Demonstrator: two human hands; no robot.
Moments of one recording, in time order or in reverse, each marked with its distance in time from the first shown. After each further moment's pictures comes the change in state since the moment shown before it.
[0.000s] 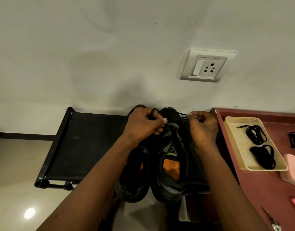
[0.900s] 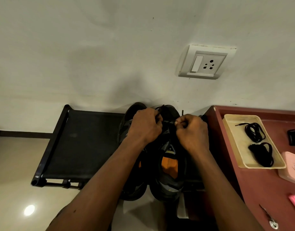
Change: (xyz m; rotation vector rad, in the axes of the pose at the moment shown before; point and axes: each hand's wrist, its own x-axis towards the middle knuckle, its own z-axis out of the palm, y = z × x) left_hand 0.003 0.003 0.019 0.701 0.092 0.152; right_hand -0.015 0.005 0.000 -0.489 -0.240 -0.237
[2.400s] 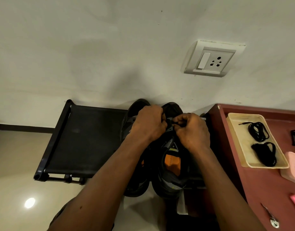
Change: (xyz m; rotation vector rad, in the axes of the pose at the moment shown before) left_hand -0.001 0.004 -0.004 0.107 -0.033 0.075; right_hand 0.000 -0.001 0.008 -0.107 -0.057 -0.051
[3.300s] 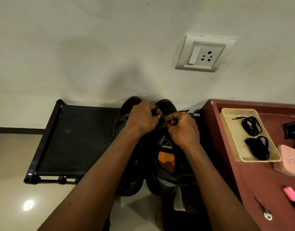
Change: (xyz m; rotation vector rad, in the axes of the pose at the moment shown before) left_hand 0.013 -0.007 0.009 -0.241 -0.044 -0.134; right_hand 0.002 0.003 0.007 0.033 -0.059 0.050
